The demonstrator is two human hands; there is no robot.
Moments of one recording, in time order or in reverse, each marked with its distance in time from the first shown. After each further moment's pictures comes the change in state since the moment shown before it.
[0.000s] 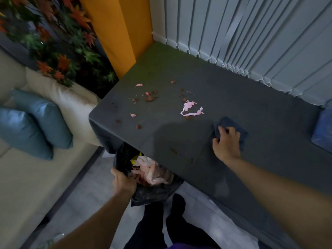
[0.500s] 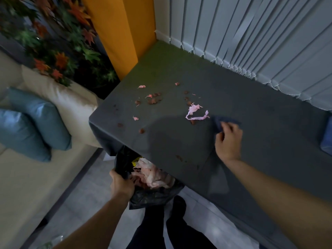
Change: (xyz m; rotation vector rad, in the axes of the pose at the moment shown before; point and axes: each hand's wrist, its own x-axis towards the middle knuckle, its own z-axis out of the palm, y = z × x) left_hand 0.026 0.005 -0.011 -0.036 -0.039 -0.016; right_hand 0.024 -0.018 0.015 0.211 0.268 -0.134
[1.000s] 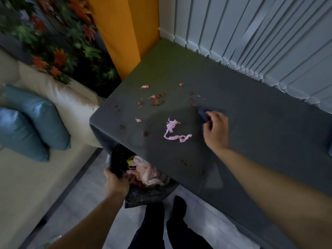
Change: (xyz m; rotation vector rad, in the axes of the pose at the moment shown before) left_hand 0.030 0.003 -0.015 -0.028 0.004 -0.029; right_hand 0.041 -0.053 0.035 0.082 -0.060 -0.108
